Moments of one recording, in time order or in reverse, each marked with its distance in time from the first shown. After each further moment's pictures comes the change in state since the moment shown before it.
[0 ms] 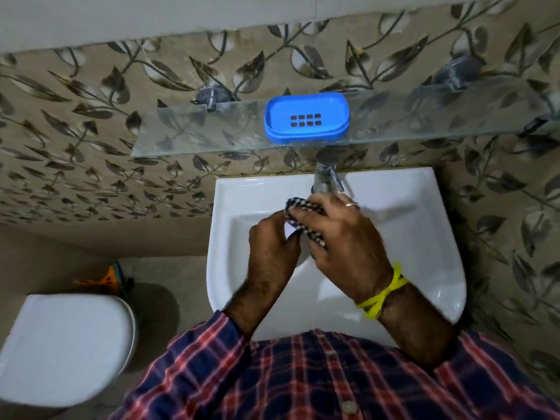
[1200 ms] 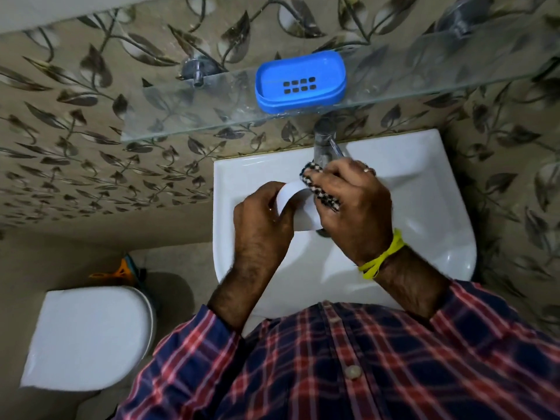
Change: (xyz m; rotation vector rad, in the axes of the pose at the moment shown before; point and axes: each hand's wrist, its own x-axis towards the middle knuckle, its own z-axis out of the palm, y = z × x) left_hand -0.006 0.013 -0.027 -0.002 -0.005 0.073; right_hand -0.002 0.011 0.018 -0.016 0.377 0.020
